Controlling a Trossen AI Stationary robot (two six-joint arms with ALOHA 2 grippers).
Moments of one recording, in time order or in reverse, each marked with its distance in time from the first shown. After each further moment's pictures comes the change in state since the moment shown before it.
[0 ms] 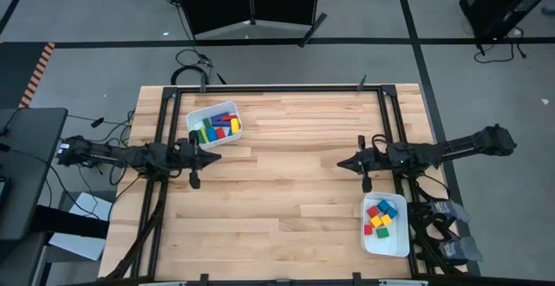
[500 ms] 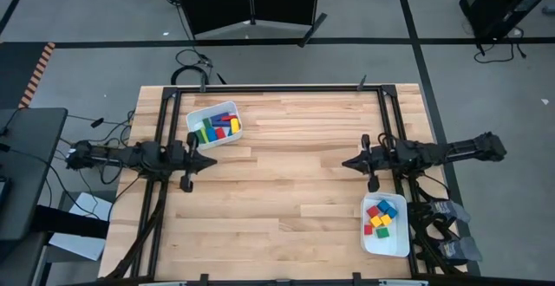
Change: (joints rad) left arm 0.000 -0.170 0.000 -0.067 0.152 0.065; right arm -0.001 -0.242 0.002 -0.162 -0.039 0.008
